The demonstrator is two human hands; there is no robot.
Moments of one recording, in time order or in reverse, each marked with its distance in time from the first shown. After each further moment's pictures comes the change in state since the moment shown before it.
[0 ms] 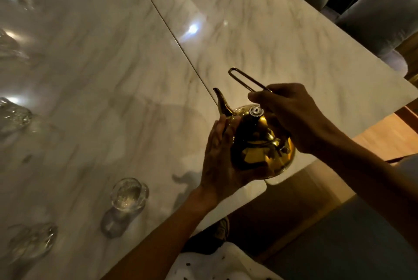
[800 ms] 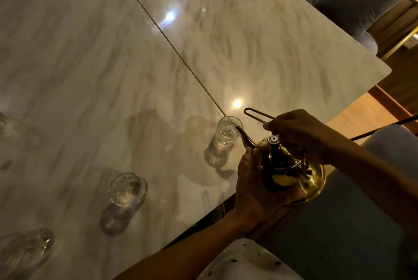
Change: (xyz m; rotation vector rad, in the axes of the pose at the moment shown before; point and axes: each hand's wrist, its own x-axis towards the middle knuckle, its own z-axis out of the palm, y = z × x) left_hand -0.072 0.038 0.048 -0.267 -0.348 -0.426; right_hand -0.035 0.040 -0.008 -0.305 -0.004 0.524
